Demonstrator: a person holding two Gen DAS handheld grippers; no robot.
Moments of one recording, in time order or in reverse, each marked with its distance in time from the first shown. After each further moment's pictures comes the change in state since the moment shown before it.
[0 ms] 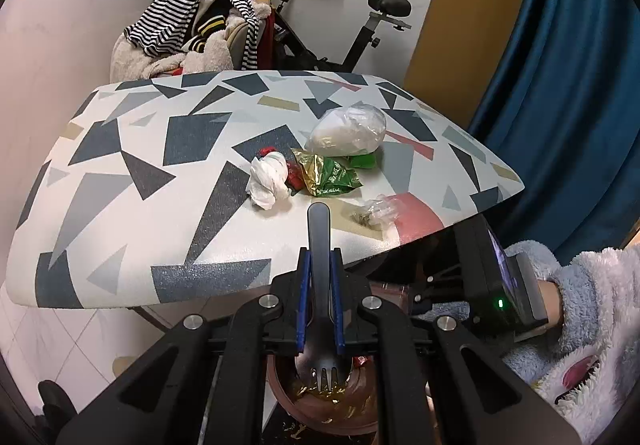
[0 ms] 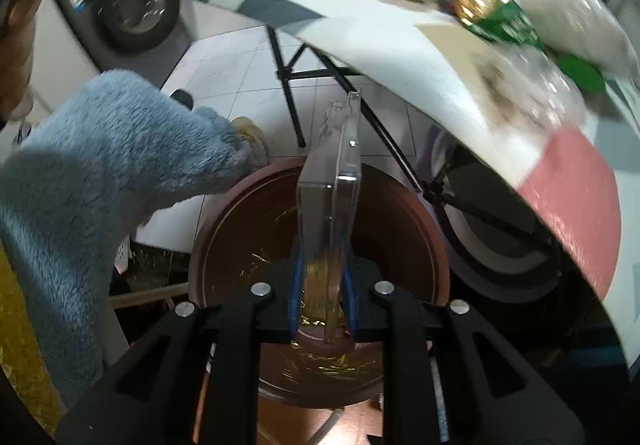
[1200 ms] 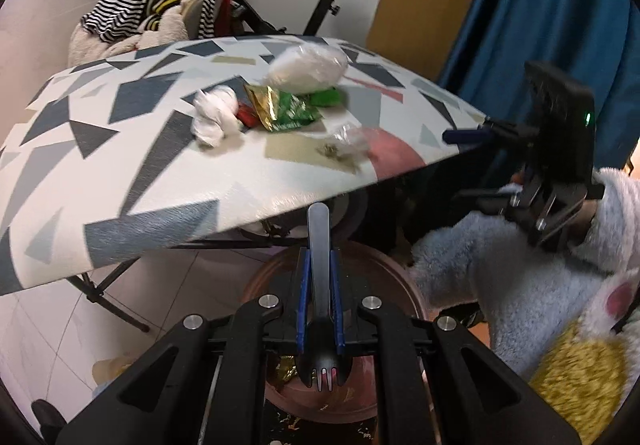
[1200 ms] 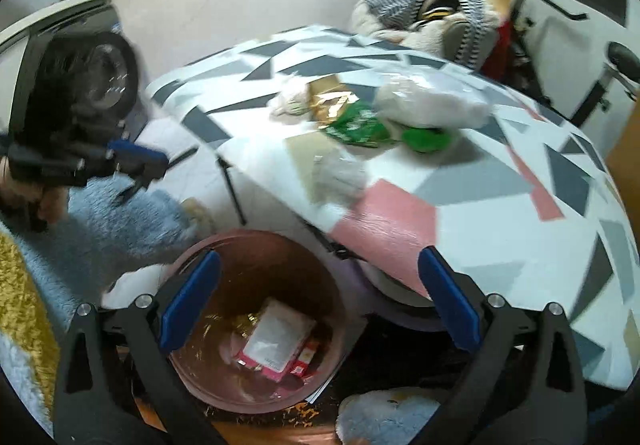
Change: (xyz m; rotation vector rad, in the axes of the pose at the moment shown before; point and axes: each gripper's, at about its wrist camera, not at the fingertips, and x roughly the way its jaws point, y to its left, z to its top) left arm 0.048 -0.013 -0.056 0.100 0.074 -0.114; right arm -0.101 -0.044 -0.031 0.067 -0.318 -0.189
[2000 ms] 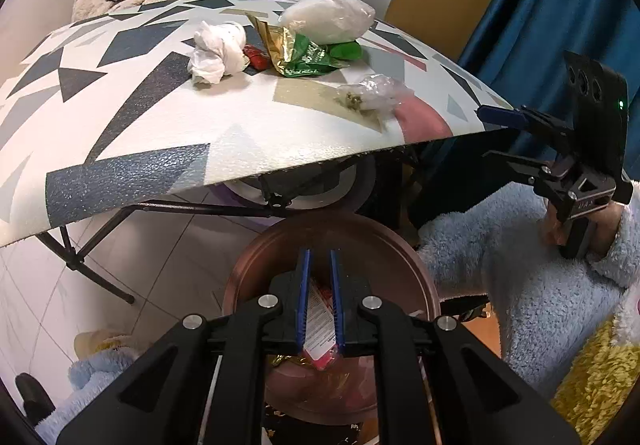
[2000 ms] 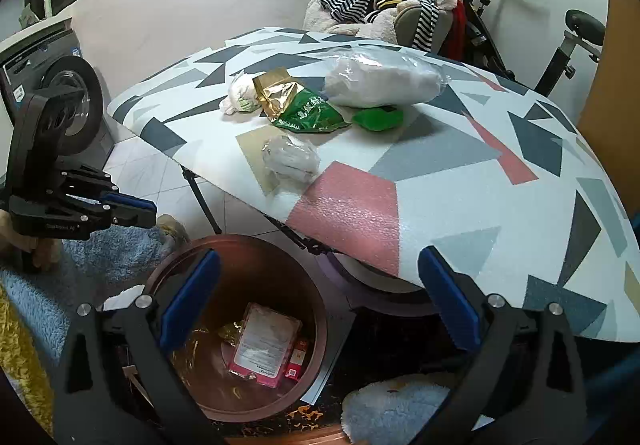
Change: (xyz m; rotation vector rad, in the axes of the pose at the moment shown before) left arm 0.039 0.013 -0.015 -0.080 0.084 -0.003; right arm 0.002 -0.014 -0.003 0.104 -0.003 -0.097
